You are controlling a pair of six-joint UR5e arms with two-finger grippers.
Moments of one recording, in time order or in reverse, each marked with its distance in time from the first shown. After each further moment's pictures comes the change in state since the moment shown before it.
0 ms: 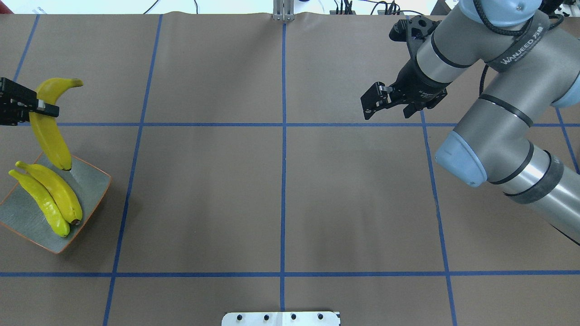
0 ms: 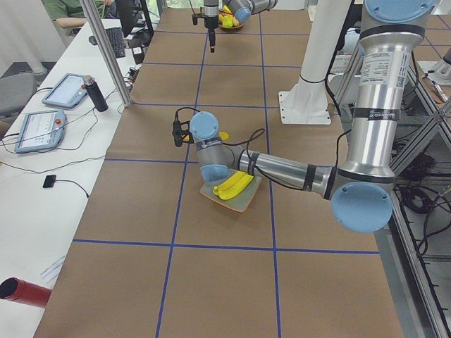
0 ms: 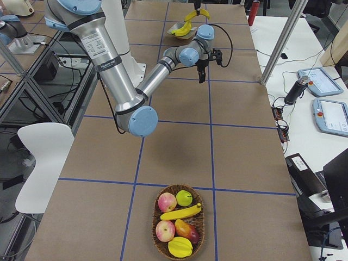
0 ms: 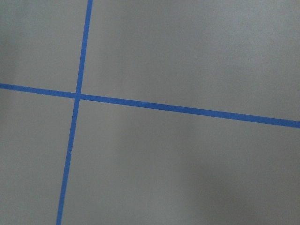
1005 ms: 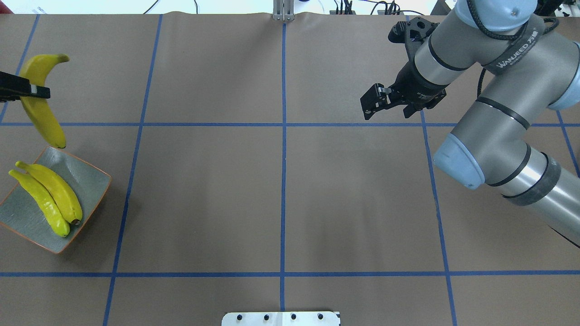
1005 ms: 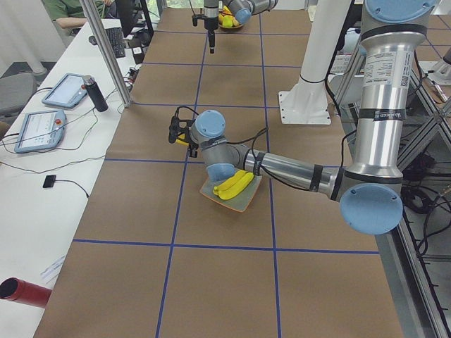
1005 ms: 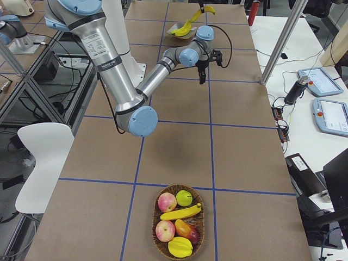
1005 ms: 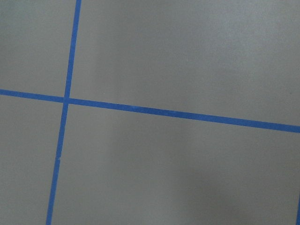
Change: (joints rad) left arm 0.000 0.025 -0.075 0.151 0.259 0.331; right arm -0.009 -0.002 -0.002 0.004 -0.028 0.004
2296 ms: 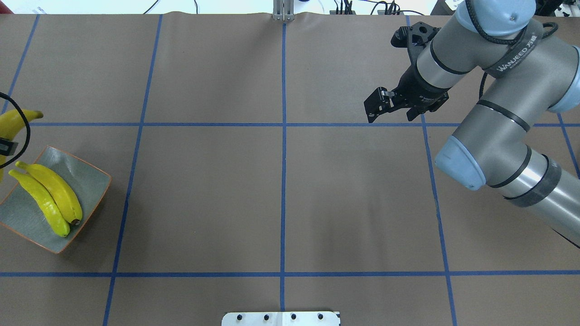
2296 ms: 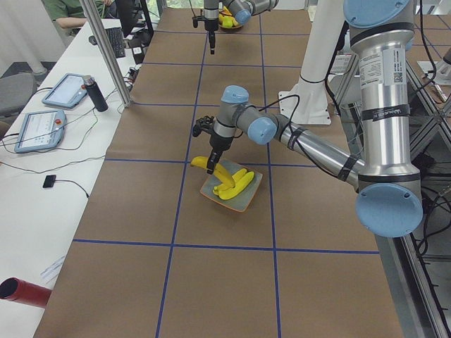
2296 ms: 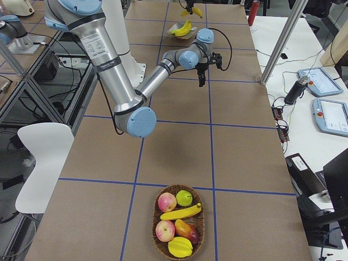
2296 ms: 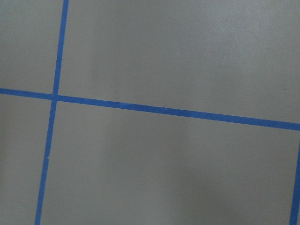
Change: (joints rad) left arm 0.271 0.175 -0.413 0.847 0.537 0.529; right arm -0.001 -0.016 -0.010 0.003 0.001 -0.007
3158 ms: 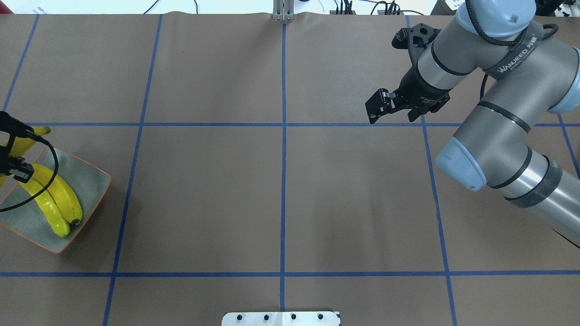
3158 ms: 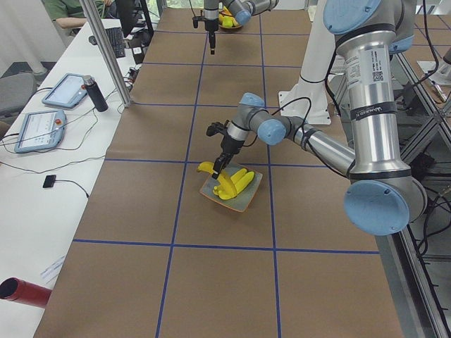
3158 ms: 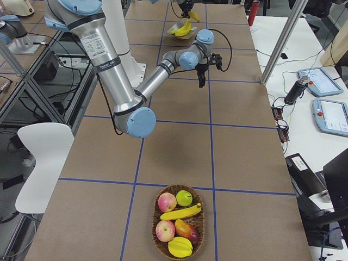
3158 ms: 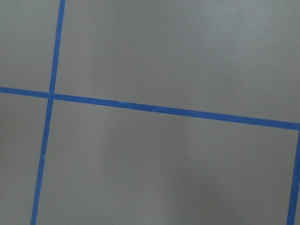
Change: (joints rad) left arm 0.247 0.059 -0.027 0.037 0.367 -0.025; right arm 0.000 -0.006 -0.001 0.000 -0.002 -0.007
